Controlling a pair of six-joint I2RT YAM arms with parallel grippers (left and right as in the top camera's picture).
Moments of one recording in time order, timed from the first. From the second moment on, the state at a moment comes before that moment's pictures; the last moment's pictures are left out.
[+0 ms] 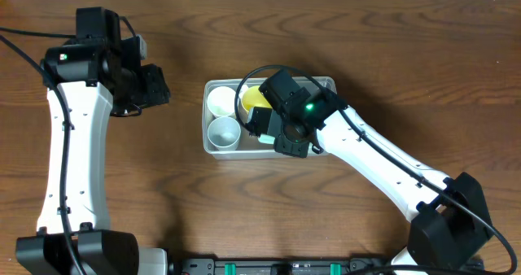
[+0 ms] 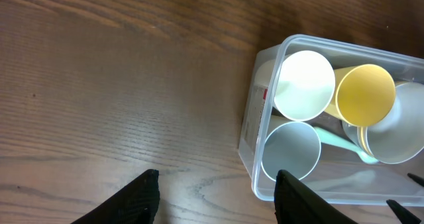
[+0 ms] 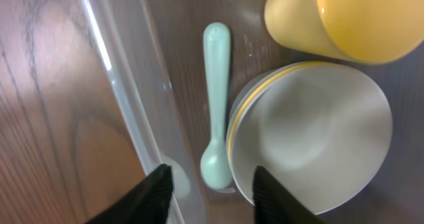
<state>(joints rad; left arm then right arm) 0.08 1.59 1.63 -1.31 0.17 -0.15 0.71 1.75 1.39 -0.97 0.02 -0.63</state>
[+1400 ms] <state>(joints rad) 0.08 1.59 1.63 -1.32 0.17 -0.15 0.04 1.60 1.26 -1.05 -0.09 -0.67</state>
